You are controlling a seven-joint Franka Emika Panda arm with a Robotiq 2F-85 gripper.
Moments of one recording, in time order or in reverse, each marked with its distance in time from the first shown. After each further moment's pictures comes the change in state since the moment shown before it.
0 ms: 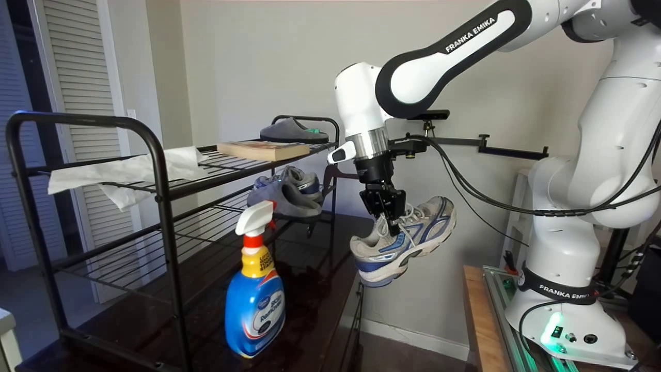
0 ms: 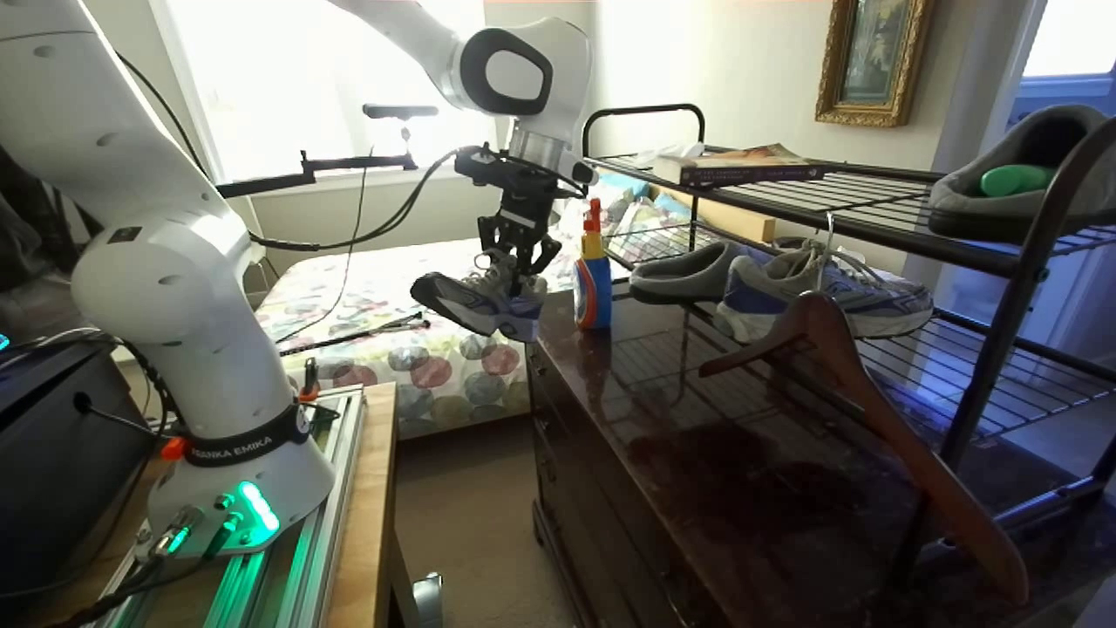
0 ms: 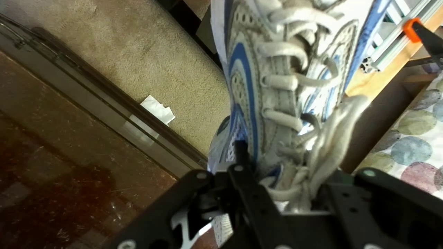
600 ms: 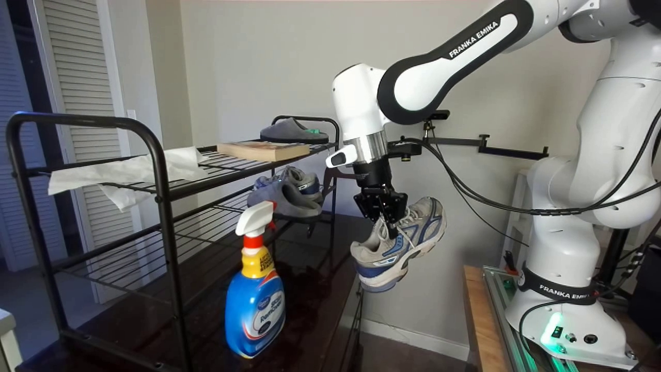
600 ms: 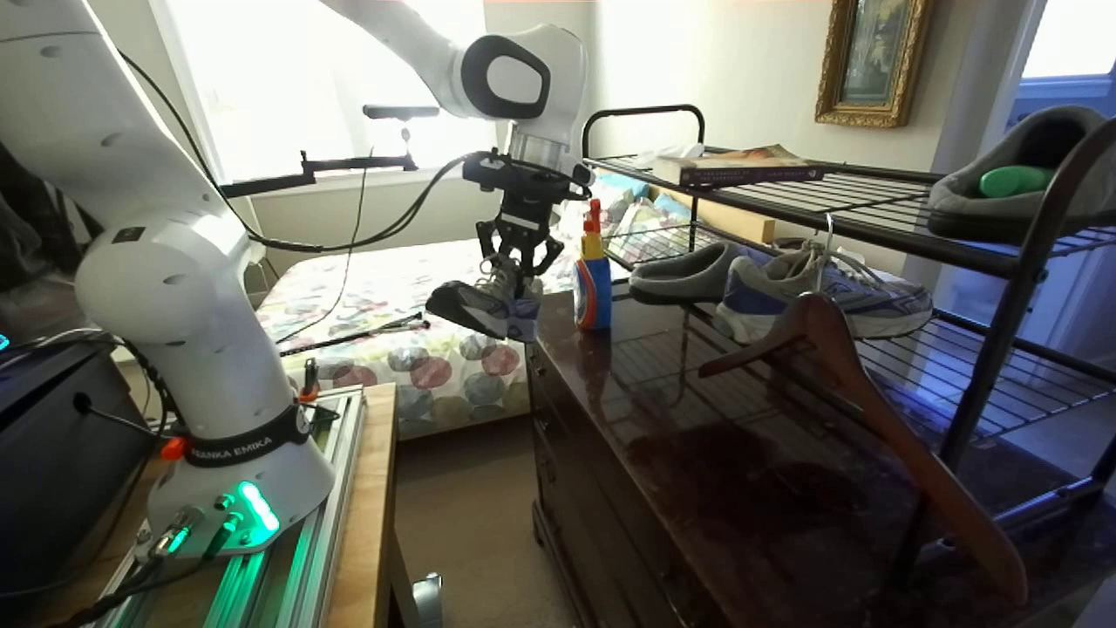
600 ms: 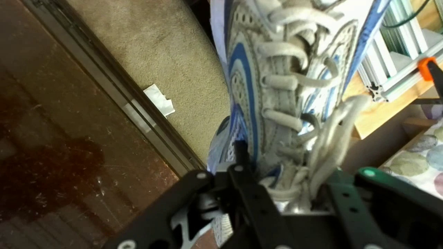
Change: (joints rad) arm 0.024 0.015 0.009 0.000 -0.046 0.027 -0.149
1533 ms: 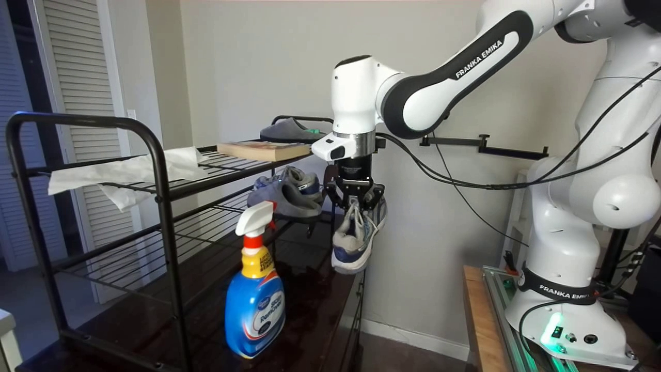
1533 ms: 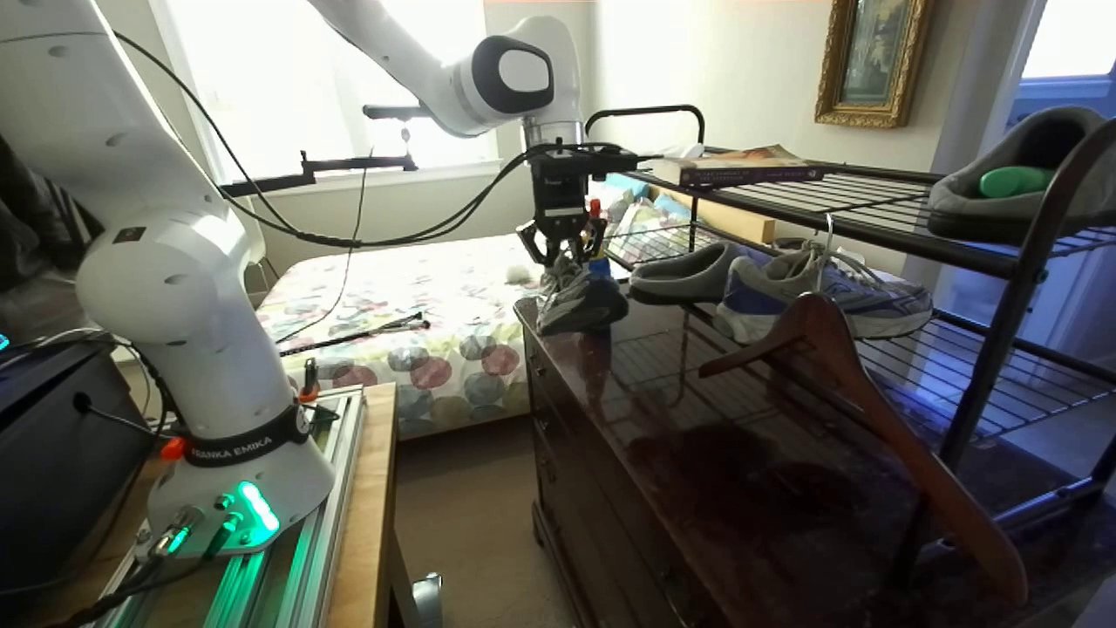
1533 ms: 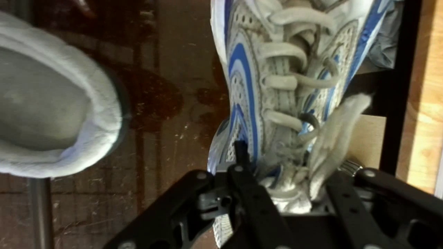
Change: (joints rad) arm 0.004 0.024 -0.006 0.013 -0.286 0.245 -0.487
